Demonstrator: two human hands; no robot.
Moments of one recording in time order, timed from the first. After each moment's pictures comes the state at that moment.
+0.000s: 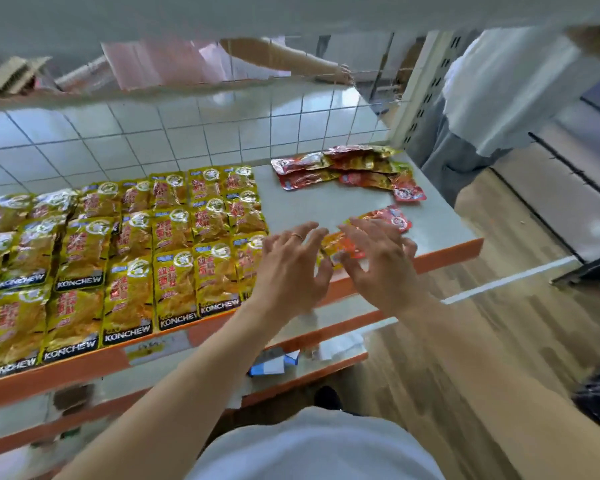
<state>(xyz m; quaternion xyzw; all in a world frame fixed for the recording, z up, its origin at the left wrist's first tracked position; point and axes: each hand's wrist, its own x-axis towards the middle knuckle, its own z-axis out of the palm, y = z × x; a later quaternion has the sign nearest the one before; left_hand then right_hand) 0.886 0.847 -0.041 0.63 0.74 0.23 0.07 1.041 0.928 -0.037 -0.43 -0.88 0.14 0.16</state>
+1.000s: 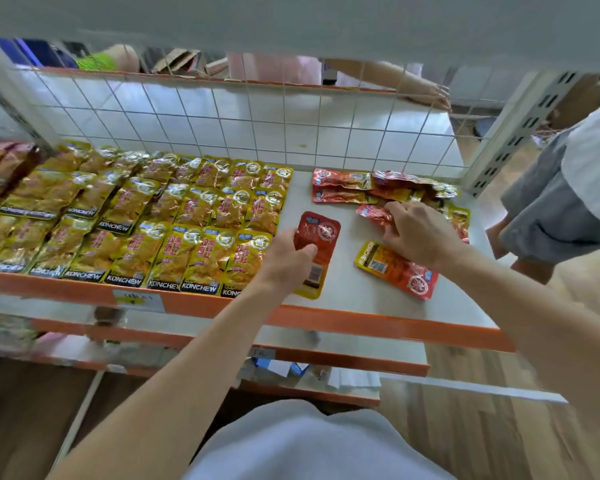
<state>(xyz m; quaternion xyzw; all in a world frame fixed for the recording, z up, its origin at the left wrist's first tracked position) 0.916 0.906 -0.023 0.18 0.81 0.47 0.31 1.025 1.133 -0.046 -0.19 -0.98 0.04 0.08</state>
